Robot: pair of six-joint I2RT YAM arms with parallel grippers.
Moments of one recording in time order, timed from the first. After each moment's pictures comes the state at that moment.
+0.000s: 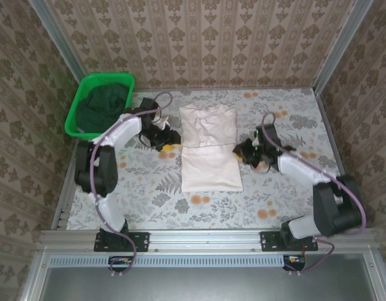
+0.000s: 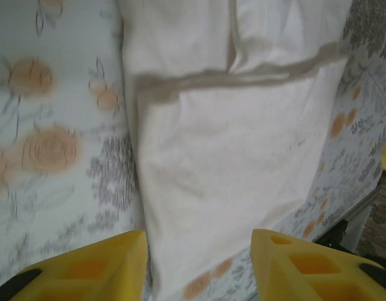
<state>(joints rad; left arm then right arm) -0.33 1.93 1.50 -0.92 0.64 -0.34 0.23 1.50 0.87 -0.24 -0.41 1.01</state>
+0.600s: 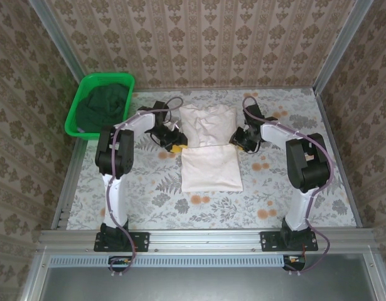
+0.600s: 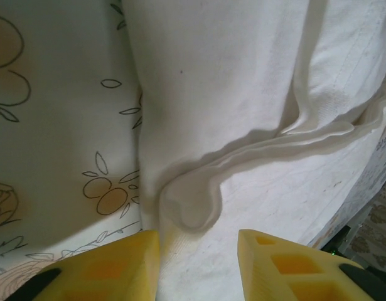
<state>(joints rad) -0.35 2.18 1.63 -0.91 0.69 -0.34 0.22 1.91 1.27 -0.55 -0.26 0.71</state>
